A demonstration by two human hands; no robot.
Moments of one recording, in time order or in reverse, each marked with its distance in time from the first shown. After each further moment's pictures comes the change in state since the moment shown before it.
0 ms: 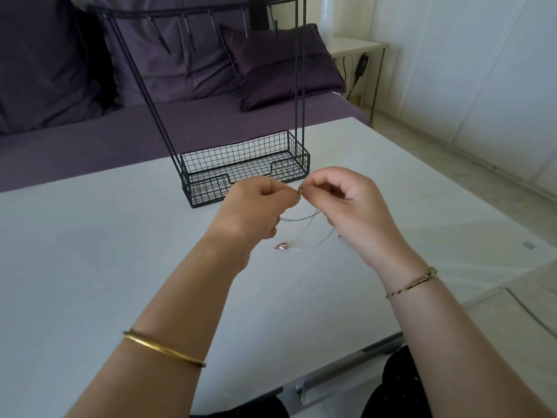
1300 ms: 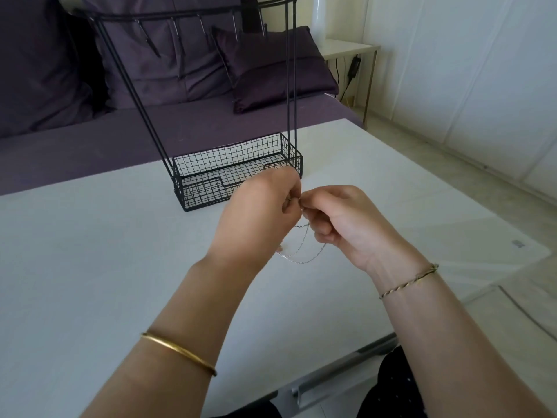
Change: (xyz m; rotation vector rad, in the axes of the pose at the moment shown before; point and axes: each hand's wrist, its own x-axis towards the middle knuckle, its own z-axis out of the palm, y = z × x) left_hand -0.004 0.000 0.014 0.689 0.157 0.616; right_hand 0.002 -0.002 -0.003 0.268 -0.082 0.421
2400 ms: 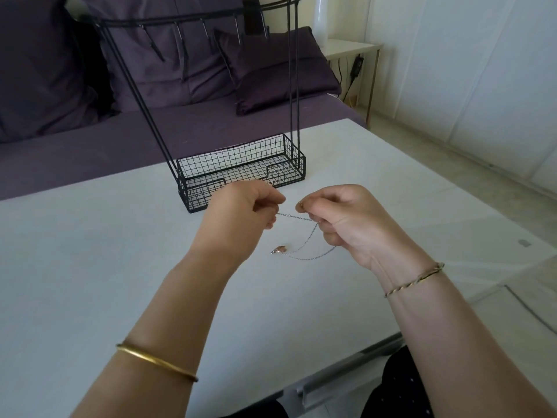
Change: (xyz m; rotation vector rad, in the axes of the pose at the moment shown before) left_hand -0.005 -0.020 -0.015 -0.243 -0.112 -0.326; right_hand 0.002 0.001 0.000 -0.103 0.047 -0.020
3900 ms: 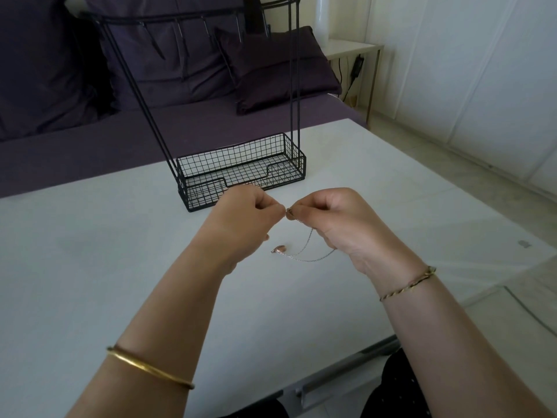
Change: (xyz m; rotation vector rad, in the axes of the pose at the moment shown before) left_hand 0.001 0.007 0.000 -0.027 -0.099 -0.208; right_hand -0.011 -0.006 0.005 -0.196 -0.069 -0.115
